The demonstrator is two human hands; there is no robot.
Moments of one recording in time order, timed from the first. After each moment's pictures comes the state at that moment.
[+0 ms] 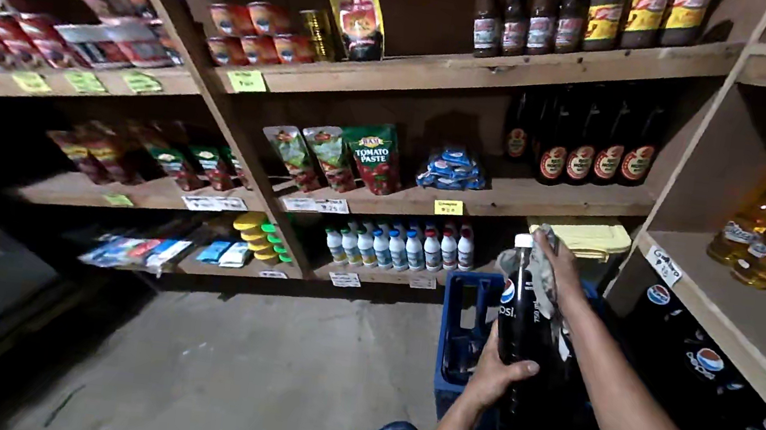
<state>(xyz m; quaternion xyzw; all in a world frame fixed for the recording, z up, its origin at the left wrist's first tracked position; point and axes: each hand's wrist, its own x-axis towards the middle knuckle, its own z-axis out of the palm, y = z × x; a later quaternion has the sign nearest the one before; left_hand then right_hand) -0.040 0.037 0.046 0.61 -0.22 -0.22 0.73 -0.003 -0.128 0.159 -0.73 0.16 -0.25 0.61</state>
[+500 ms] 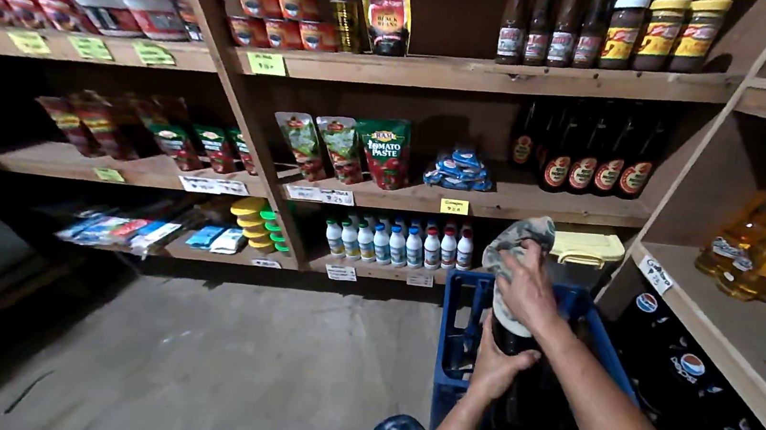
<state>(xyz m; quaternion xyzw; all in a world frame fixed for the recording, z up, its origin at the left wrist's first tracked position) -0.042 0.040 0.046 0.67 -0.16 -0.15 0.71 -0.018 -0.062 0.162 -0.95 0.08 -0.17 0.24</state>
